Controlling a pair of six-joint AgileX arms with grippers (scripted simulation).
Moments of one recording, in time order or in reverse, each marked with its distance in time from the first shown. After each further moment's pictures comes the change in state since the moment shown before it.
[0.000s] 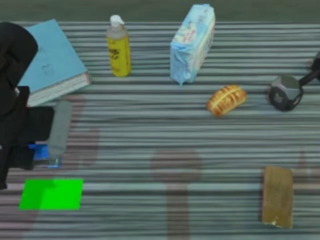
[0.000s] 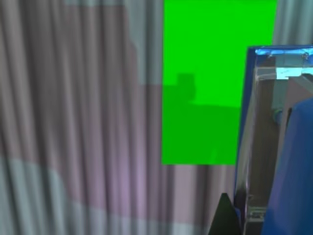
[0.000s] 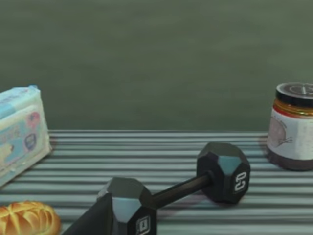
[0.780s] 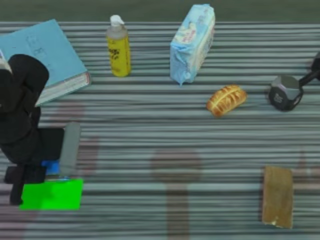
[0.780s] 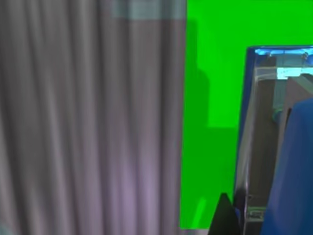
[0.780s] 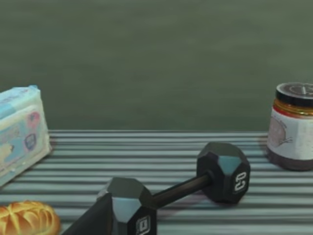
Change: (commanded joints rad) left arm -0.001 0.096 -0.160 0.267 0.000 0.006; right arm 0.000 0.000 0.000 0.000 0.000 0.000
